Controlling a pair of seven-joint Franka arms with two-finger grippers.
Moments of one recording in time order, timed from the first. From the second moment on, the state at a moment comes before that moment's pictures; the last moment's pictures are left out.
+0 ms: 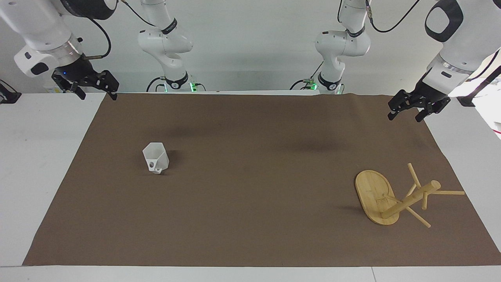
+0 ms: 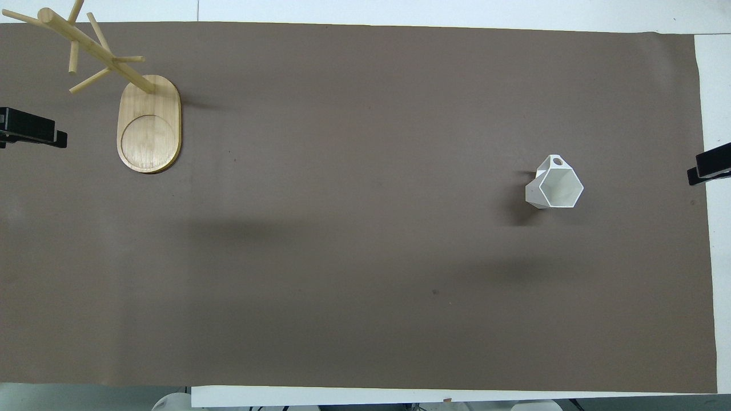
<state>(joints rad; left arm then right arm) -0.23 -0.01 0.19 -1.64 -0.09 1.65 0.09 0.00 -0.01 -0.12 -1.52 -0.03 1.39 -0.13</state>
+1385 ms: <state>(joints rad) -0.23 -0.01 0.19 -1.64 -0.09 1.65 0.09 -0.46 0.41 -0.13 -1.75 0.91 1.51 -2.19</state>
